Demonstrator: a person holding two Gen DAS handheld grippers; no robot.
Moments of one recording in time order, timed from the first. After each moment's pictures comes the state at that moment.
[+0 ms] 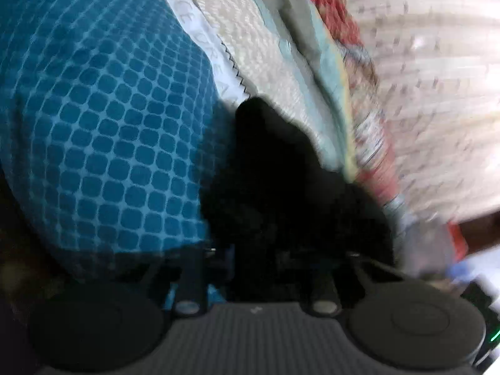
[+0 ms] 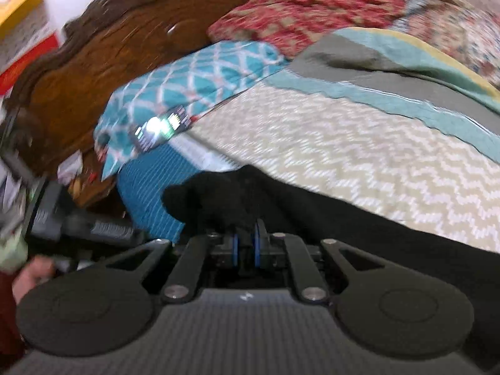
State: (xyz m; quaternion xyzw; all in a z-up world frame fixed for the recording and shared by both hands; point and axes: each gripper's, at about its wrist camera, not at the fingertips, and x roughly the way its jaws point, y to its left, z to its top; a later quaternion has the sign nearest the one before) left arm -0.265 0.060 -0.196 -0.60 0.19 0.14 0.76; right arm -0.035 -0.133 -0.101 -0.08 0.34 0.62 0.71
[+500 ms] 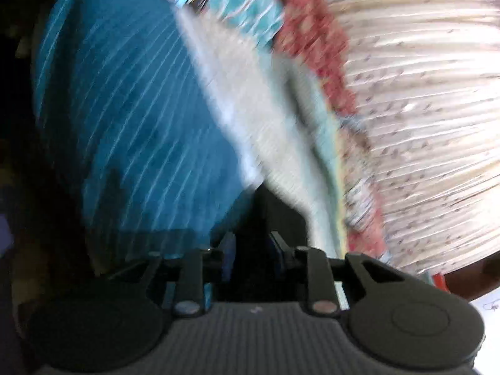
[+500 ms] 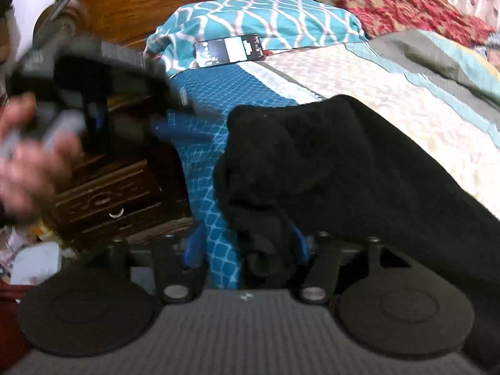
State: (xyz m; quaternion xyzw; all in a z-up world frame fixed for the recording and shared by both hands) left arm -0.351 0.063 -0.165 -0.58 0.10 0.21 0.78; right arm -0.119 -0.105 -0.145 -0.22 0.29 0.67 0.65
